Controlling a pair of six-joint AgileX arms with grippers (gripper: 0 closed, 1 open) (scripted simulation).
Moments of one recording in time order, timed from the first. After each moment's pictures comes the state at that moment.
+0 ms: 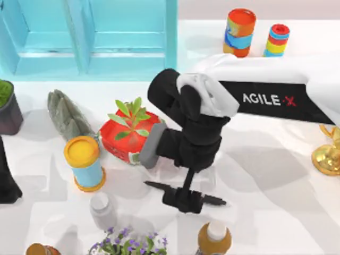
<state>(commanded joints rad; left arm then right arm) 0.00 0.00 0.00 0.00 0.00 0.00 0.76 2.29 1.58 -0.94 -0.13 -0.50</state>
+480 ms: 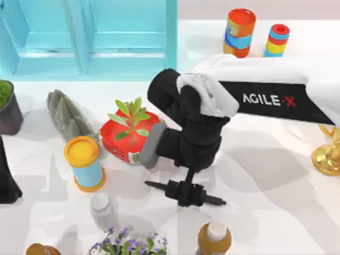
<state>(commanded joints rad) 0.00 0.00 0.00 0.00 0.00 0.00 0.76 2.29 1.58 -0.94 -0.13 -0.50</state>
